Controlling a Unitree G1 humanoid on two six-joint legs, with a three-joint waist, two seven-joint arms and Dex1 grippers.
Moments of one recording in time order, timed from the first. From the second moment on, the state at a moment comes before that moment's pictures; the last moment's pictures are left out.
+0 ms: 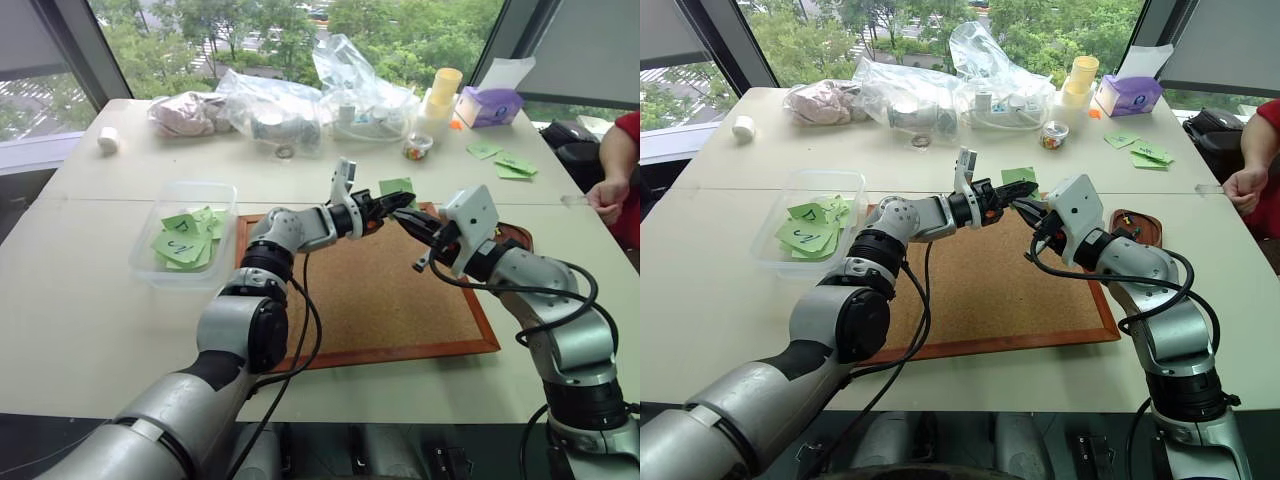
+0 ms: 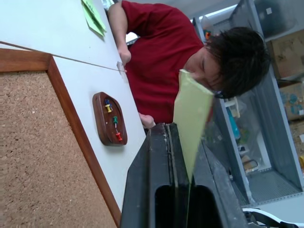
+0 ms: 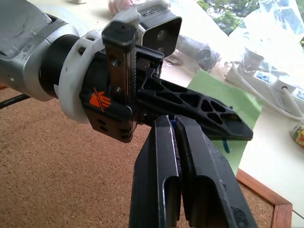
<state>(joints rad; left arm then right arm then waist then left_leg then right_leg) -1.18 -0.11 0.37 1.01 -0.66 0.85 -0.60 -0.31 -0.58 -0.05 -0.42 0.30 0.52 0.57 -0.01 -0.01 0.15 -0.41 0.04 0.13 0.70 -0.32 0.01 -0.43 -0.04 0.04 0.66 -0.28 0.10</state>
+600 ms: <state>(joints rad) -0.91 0.10 -0.18 0.46 -0.23 0.46 -0.85 -0.38 -0.50 -0.43 -0.25 0.44 0.70 0.25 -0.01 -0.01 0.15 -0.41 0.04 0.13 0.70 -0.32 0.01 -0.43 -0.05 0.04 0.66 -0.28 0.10</state>
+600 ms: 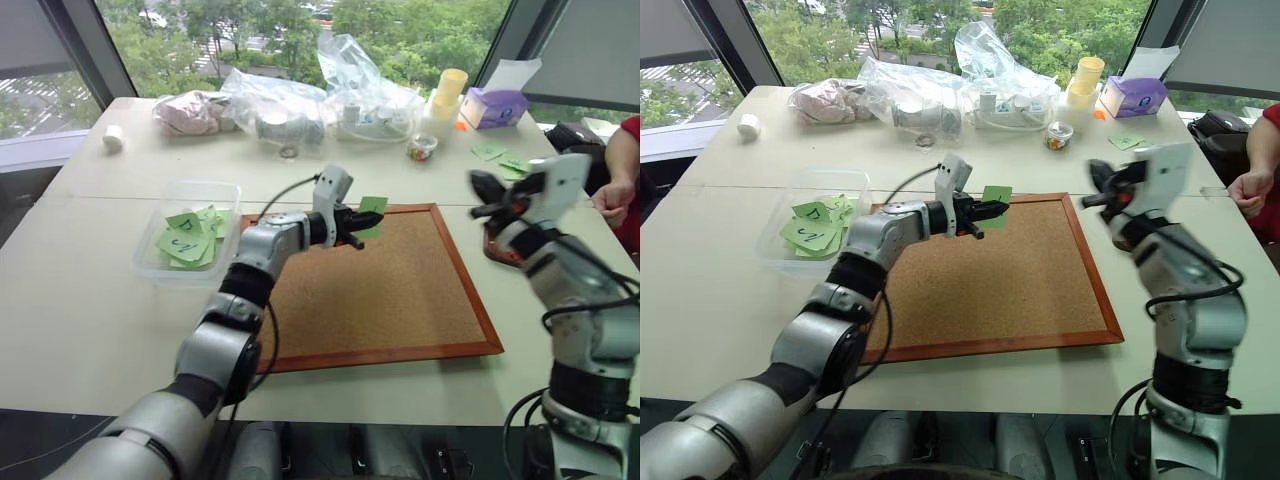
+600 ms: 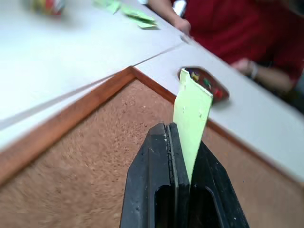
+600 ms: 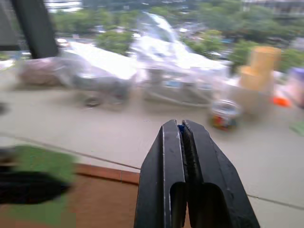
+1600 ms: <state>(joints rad) -0.79 0.19 -0.38 0.15 -0.13 0.39 -0.92 -0.44 -0.60 -0.32 0.41 0.26 0.45 0.32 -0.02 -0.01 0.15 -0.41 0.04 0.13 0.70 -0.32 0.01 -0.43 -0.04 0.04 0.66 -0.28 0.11</state>
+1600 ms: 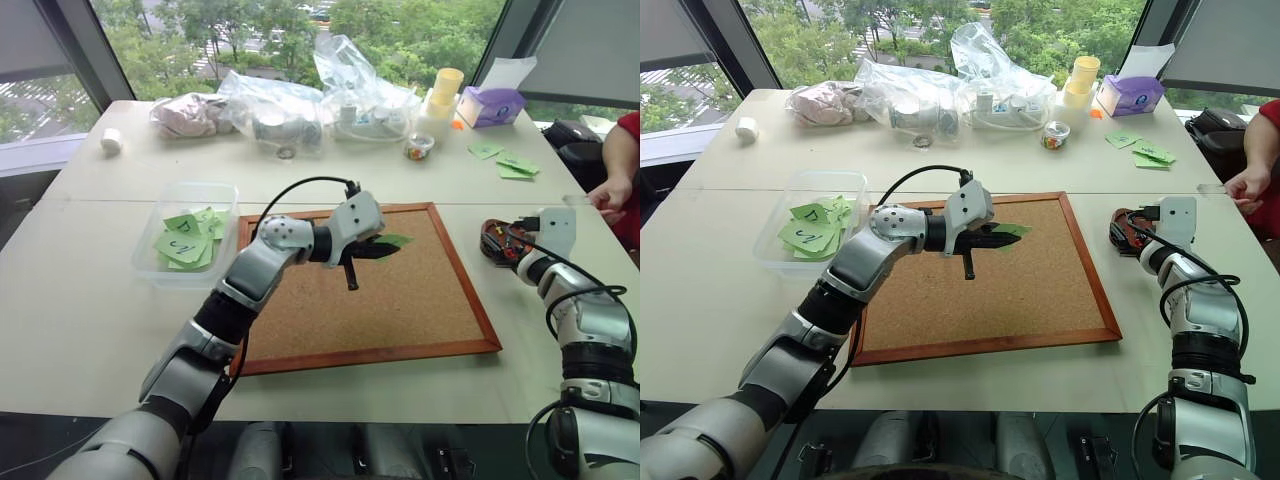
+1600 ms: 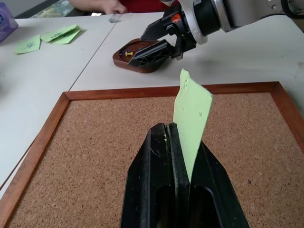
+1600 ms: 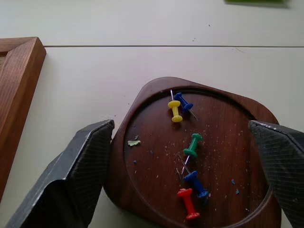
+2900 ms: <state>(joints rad) -0.69 0.16 0.30 -0.33 0.08 1.40 0.03 -0.43 -0.77 0.04 -0.41 0.66 0.86 0.87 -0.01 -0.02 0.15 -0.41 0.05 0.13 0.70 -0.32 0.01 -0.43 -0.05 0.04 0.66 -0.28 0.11</state>
